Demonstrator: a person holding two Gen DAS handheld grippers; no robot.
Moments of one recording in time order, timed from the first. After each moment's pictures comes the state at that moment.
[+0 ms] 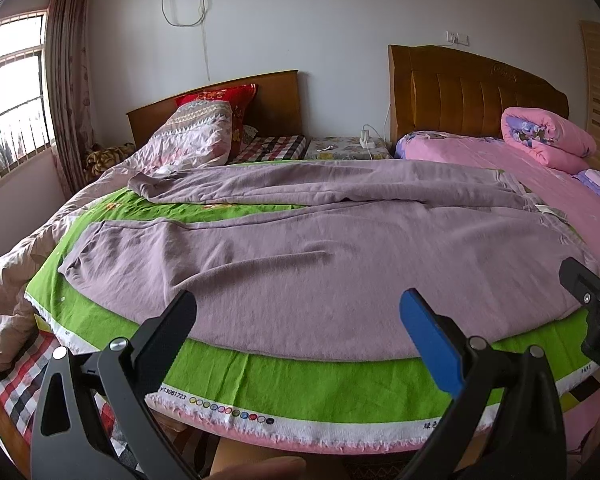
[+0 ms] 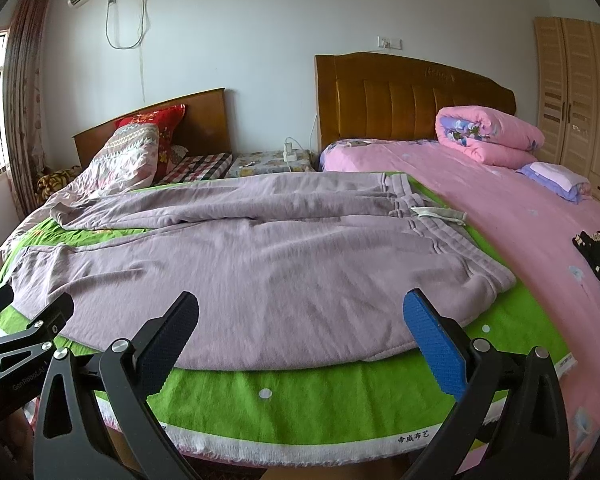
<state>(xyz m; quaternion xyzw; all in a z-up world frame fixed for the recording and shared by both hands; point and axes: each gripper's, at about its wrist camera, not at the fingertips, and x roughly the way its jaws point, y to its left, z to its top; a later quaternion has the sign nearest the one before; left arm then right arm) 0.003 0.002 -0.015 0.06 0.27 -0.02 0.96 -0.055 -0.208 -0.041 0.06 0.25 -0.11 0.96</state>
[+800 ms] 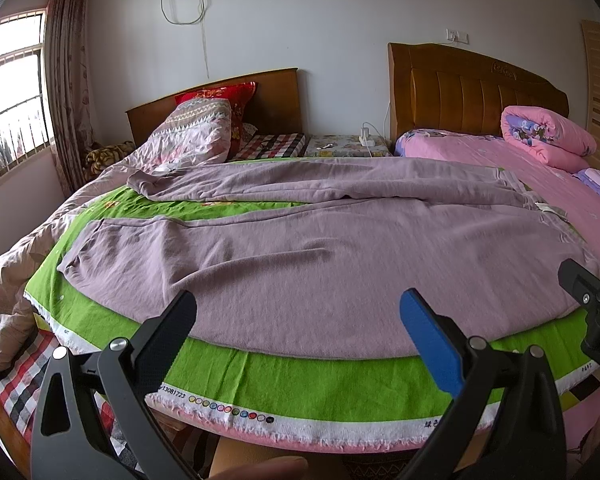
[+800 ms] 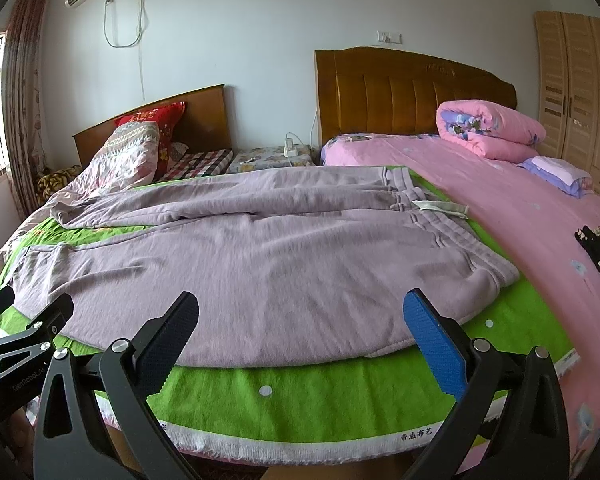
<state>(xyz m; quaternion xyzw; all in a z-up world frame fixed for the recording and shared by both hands) 0.001 0.003 -0.017 0.06 0.28 -0.02 0.96 -0.055 -0.208 -0.045 0.06 0.26 -0.11 0.96</state>
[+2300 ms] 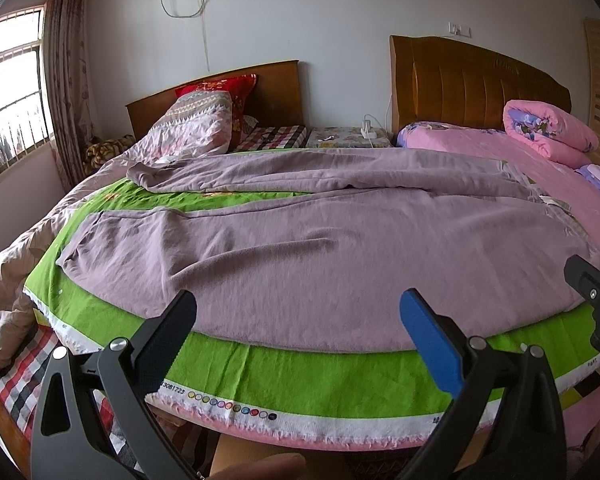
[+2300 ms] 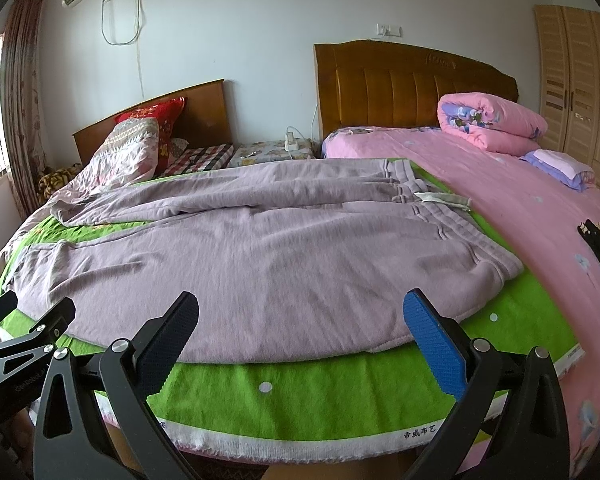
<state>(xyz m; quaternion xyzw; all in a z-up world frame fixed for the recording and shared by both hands) 0.006 0.008 -0.027 0.06 0.29 -0.02 0.95 -0.057 -0.204 -0.054 0.06 0.26 -0.11 0.96</state>
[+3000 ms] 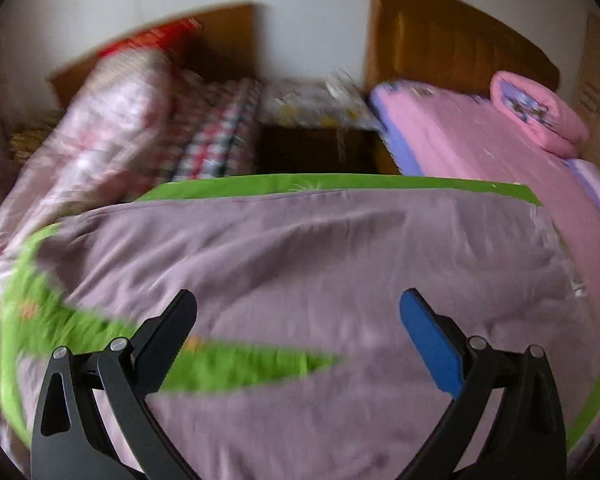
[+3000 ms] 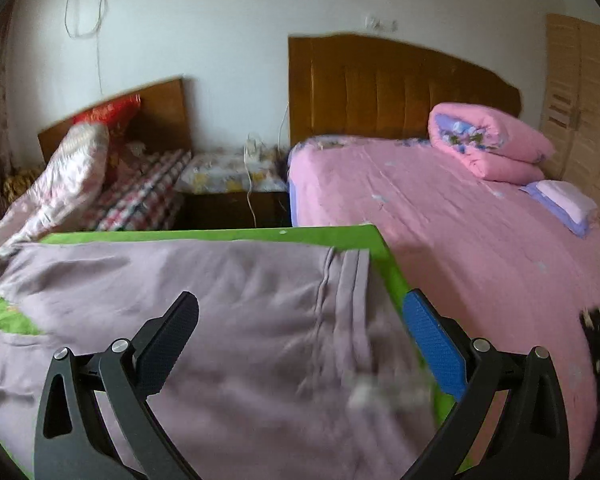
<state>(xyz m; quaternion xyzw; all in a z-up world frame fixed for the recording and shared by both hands) 0.347 0.024 0.039 0.06 0.44 -0.13 0.89 0.201 -0.406 0.003 0.04 0.33 -0.08 0.94</state>
